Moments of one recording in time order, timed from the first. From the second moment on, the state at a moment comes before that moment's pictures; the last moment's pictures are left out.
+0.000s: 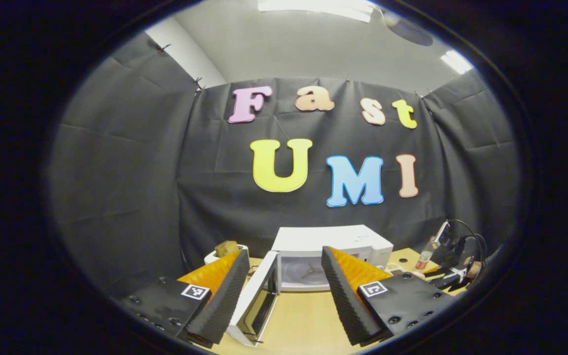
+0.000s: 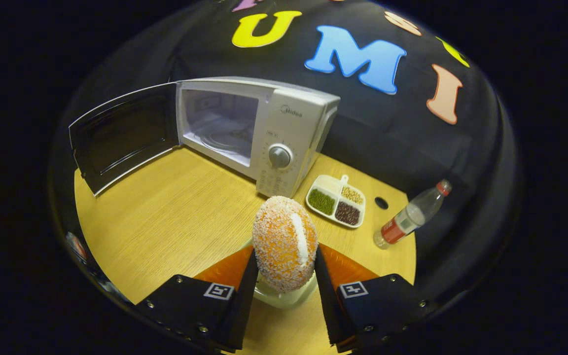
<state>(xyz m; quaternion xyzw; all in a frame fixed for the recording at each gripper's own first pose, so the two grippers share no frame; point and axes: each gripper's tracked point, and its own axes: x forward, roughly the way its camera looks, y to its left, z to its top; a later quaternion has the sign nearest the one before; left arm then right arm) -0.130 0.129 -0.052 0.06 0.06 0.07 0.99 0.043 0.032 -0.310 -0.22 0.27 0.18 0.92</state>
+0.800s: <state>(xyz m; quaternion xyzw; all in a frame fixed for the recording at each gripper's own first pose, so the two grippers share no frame) -0.137 0.152 0.046 0.11 0.02 0.10 0.99 0.101 0.190 -0.250 -0.35 0.08 0.26 0.90</state>
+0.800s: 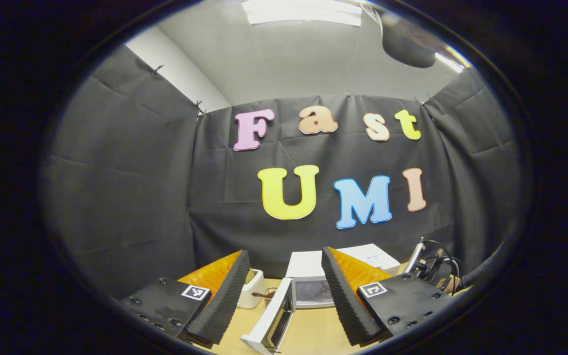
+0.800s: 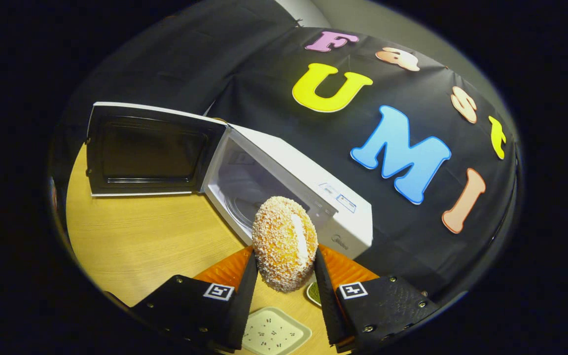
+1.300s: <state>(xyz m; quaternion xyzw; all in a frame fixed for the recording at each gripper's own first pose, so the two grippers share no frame) -0.177 0.252 0.041 0.10 0.05 0.16 0.98 0.208 0.287 -0.328 -0.51 0.06 0.21 0.83</state>
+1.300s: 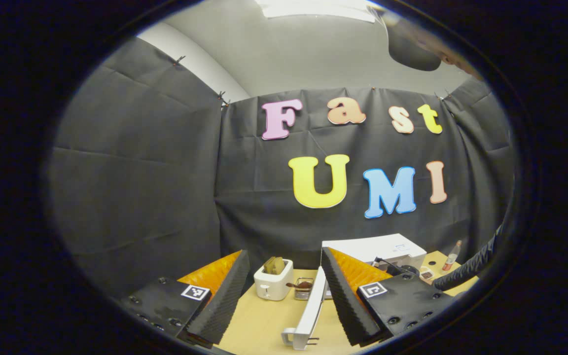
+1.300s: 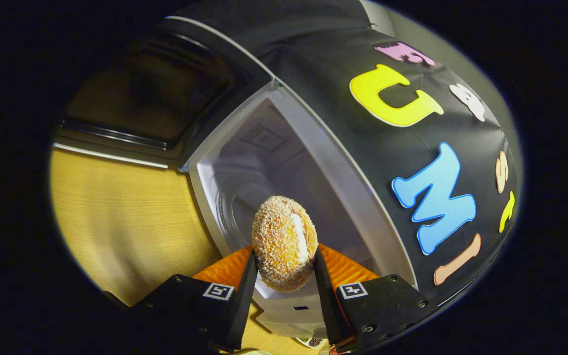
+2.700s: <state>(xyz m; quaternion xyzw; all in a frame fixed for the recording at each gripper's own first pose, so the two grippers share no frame) -0.049 0.212 -0.023 0.07 0.06 0.01 1.00 0.152 0.245 -0.268 -0.29 0.13 0.16 0.93</state>
